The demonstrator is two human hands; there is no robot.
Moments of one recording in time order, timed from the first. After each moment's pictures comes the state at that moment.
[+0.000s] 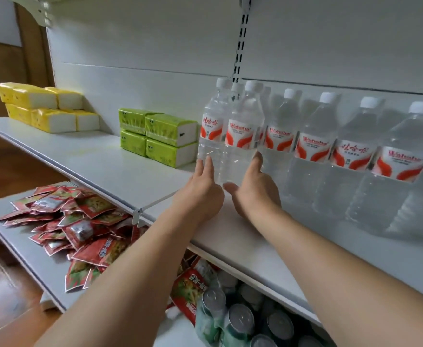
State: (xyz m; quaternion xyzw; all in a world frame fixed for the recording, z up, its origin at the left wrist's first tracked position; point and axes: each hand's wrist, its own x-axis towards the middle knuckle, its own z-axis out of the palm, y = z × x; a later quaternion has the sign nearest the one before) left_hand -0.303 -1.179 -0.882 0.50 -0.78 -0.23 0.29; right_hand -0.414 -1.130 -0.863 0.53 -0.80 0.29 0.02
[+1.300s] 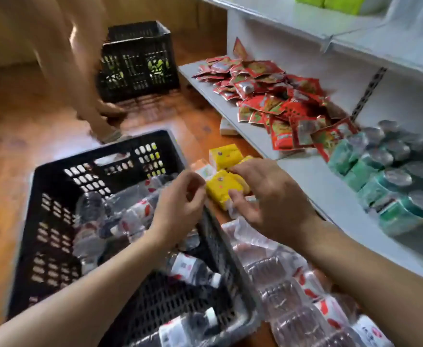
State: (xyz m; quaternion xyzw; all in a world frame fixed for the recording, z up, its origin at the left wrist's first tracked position) left_hand 0.006 -0.800 -1.066 0.65 -0.60 -0.18 0.44; right_hand -0.190 -0.836 -1.020 0.89 -0.33 0.32 -0.01
